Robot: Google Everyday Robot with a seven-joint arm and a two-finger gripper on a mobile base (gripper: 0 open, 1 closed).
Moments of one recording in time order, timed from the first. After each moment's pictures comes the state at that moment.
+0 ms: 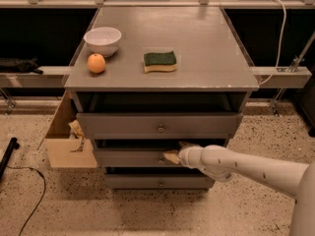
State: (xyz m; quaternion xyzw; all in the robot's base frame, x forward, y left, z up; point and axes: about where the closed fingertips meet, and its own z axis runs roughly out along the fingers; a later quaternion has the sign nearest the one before) arm 0.647 -0.076 0.441 -0.28 0.85 0.16 0.41
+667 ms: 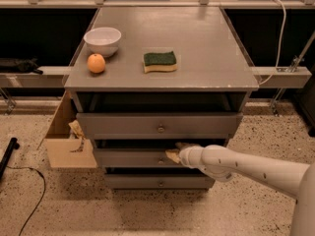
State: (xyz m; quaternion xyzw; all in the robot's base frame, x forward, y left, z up) arm 0.647 -0.076 0.441 -0.28 0.85 0.16 0.41
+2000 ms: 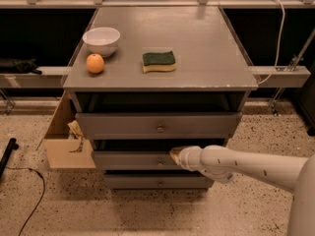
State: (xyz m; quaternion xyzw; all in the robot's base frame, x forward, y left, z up) arm 0.625 -0.082 0.443 -0.29 0.87 0.15 0.38
